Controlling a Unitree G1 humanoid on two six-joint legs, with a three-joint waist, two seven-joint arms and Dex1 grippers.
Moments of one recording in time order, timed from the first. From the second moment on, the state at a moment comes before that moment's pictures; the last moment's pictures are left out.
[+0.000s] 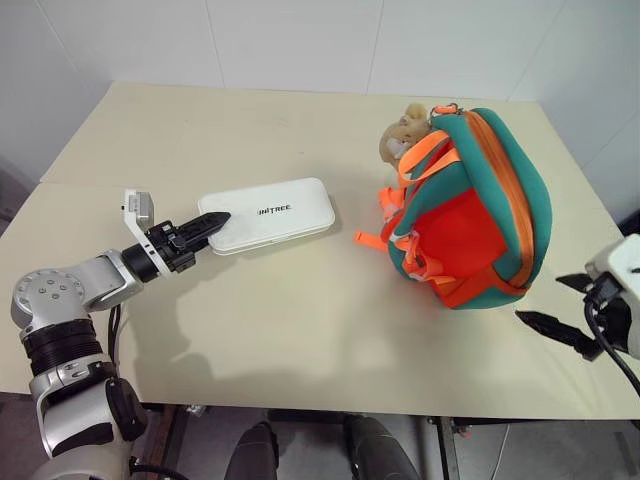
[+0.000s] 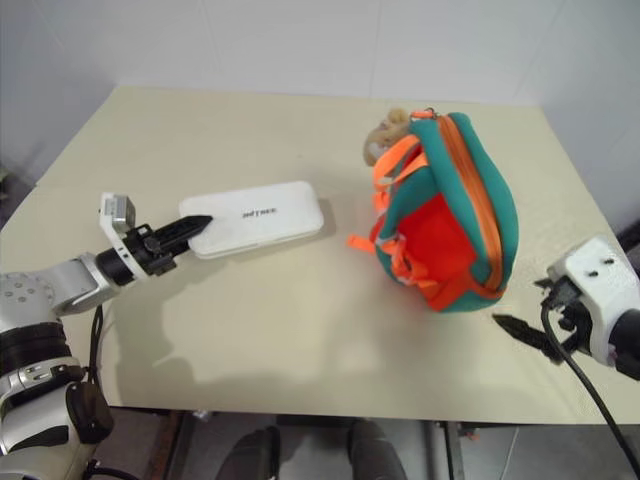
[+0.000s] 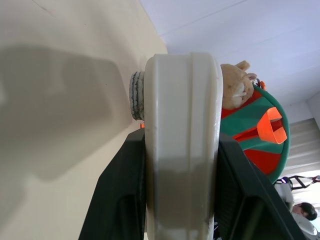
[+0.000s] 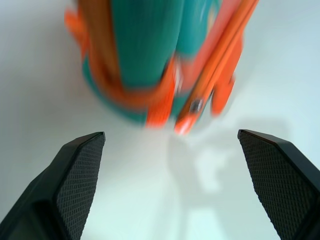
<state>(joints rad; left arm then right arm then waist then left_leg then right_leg) -0.67 0.57 0.59 0.37 -1.06 1.38 -0.45 0.29 -1.12 -0.72 -0.64 0.61 1.03 0.78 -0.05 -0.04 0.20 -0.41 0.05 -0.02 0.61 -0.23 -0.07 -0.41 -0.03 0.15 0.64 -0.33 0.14</state>
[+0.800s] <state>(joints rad) -0.67 0.58 0.60 0.37 -1.06 1.38 -0.46 -0.16 -0.80 -0.38 -0.83 0.94 1.13 0.53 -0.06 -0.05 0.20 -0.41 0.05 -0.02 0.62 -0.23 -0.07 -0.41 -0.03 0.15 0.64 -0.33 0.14</state>
